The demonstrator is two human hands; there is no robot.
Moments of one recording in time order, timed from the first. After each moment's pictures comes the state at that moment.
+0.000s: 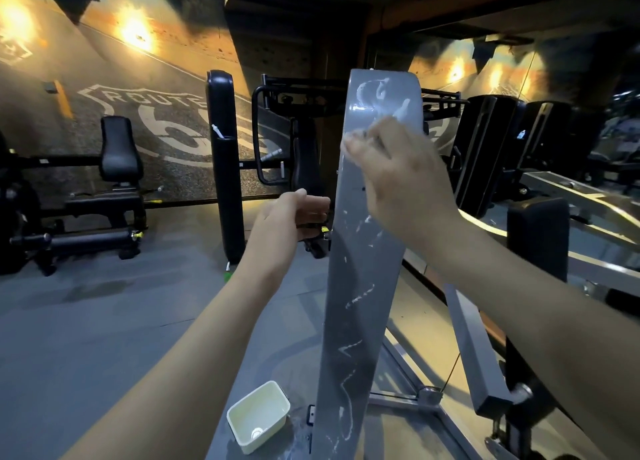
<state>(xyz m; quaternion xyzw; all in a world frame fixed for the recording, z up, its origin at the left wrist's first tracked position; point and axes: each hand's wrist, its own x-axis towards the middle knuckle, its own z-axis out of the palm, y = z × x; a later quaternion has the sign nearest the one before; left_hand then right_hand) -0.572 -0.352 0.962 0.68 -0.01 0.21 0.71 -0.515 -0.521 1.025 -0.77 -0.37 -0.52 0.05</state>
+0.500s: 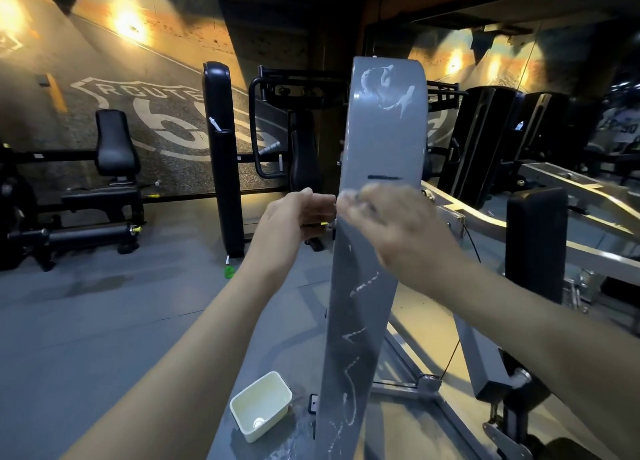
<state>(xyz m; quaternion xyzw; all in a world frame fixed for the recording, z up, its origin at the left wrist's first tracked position) -0.573 -0.348 0.949 0.67 -0.04 0.19 0.71 -0.534 -0.536 0.963 -0.74 -0.44 -0.51 -0.01</state>
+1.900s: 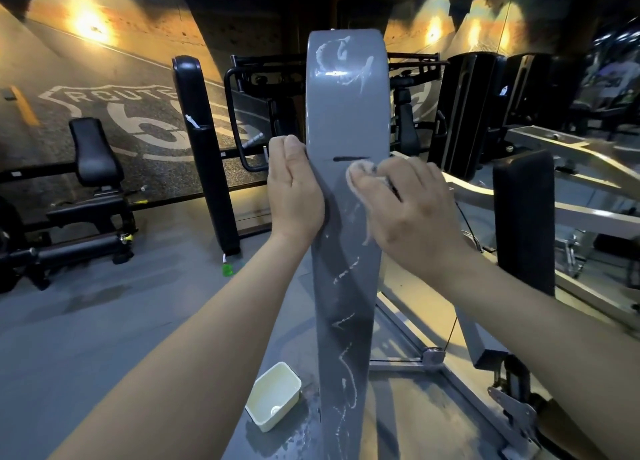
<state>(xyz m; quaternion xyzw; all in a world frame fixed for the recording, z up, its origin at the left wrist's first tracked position) -0.513 -0.397 0.959 0.69 -0.05 0.46 0.55 -0.527 -0.565 0.950 -0.74 -0.32 -0.59 0.05</state>
